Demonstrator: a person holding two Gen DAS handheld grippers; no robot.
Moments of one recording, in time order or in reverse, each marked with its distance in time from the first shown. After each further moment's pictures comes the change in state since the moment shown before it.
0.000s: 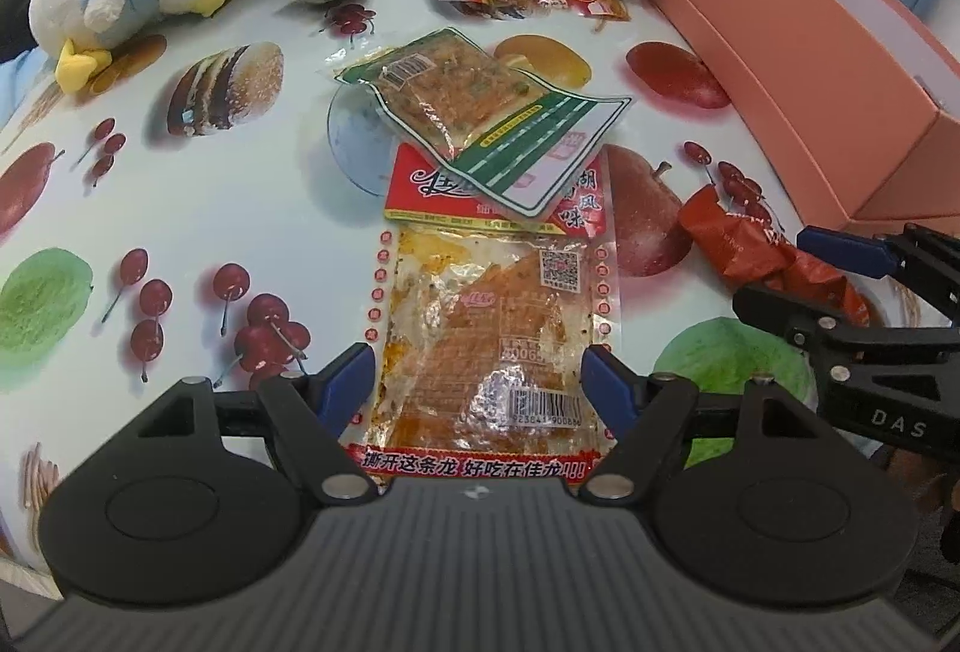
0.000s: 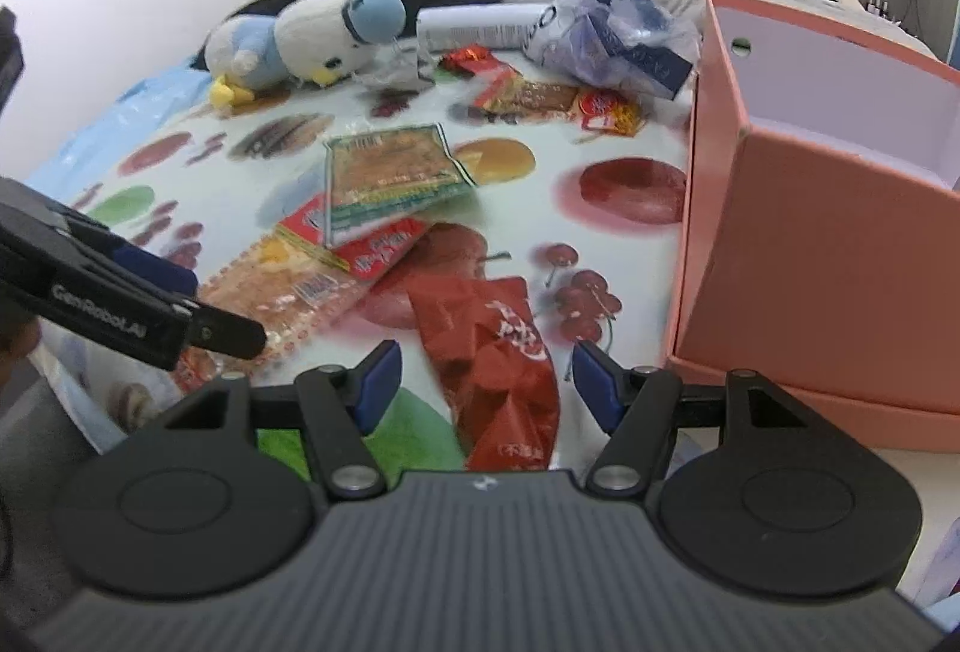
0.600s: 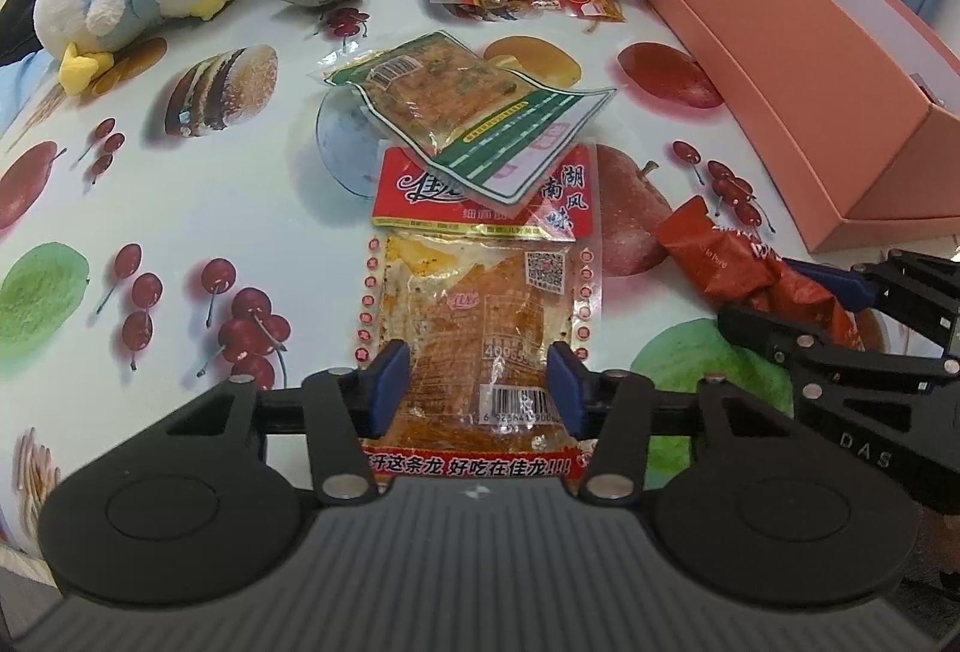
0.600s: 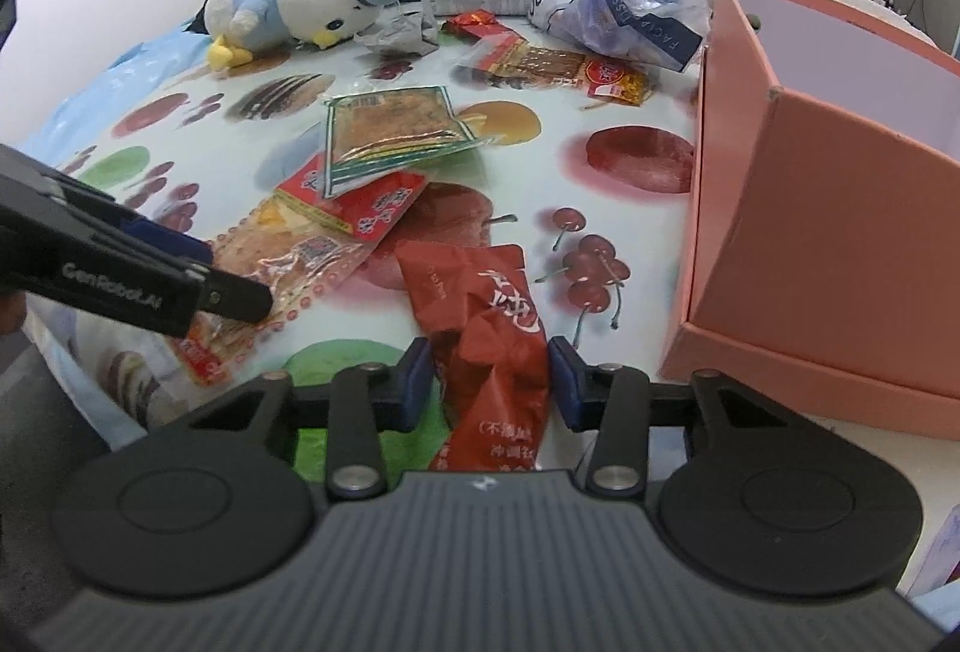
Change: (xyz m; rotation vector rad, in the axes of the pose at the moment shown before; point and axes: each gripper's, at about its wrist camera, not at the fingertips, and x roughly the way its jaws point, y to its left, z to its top) left arm -0.003 -0.013 -0.004 -0.013 -0.011 0.015; right arm 0.002 0.009 -0.004 -0.026 0.063 -0.012
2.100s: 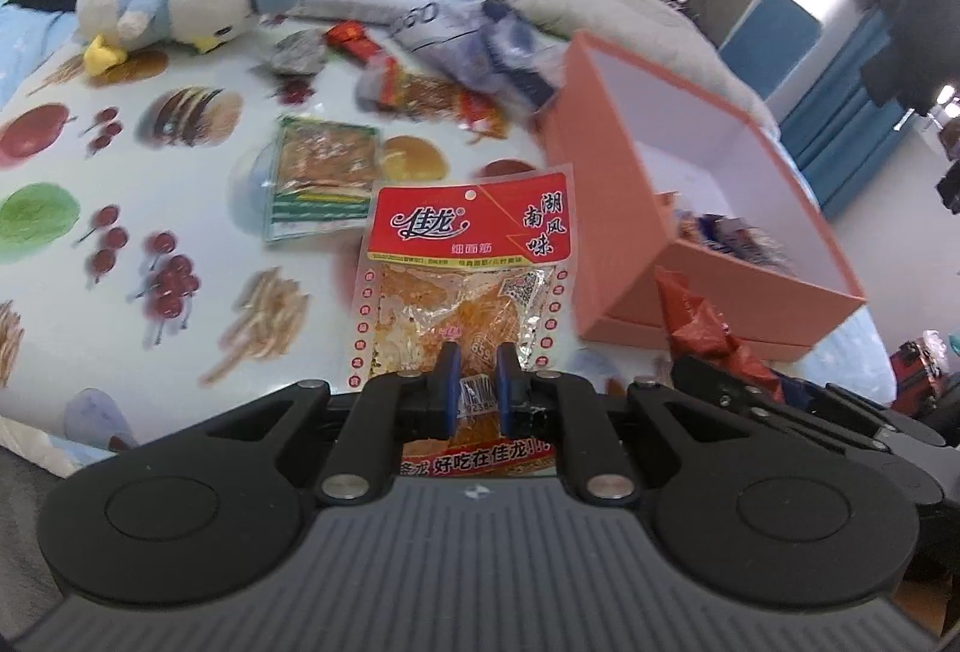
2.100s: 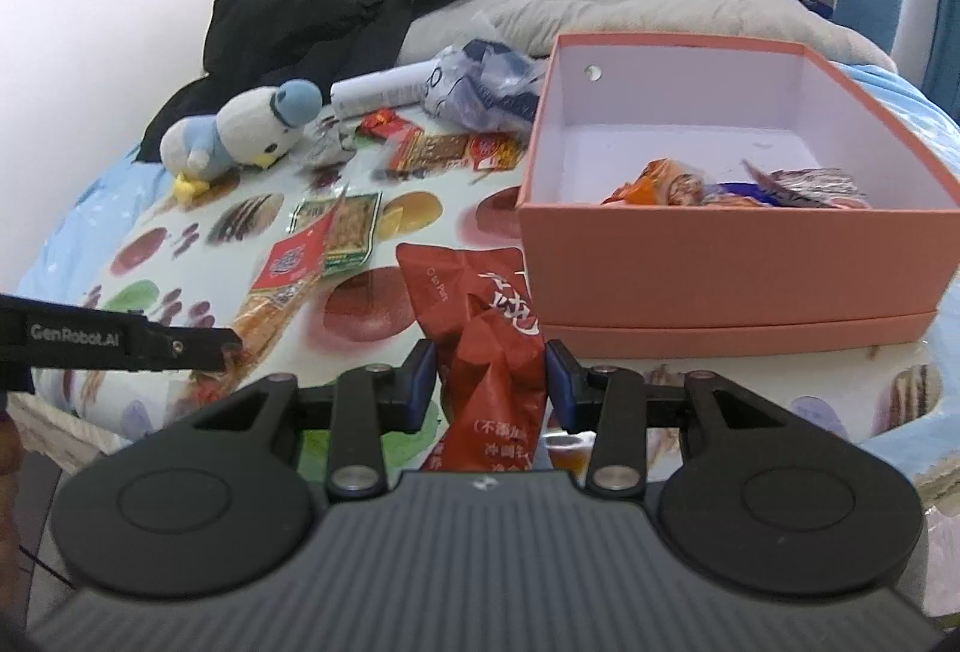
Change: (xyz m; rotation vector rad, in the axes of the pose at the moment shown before) left arm -0.122 -0.060 -0.014 -0.225 -0.167 -0.177; right arm -0.121 -0.029 0.006 0.244 -0.091 -0.099
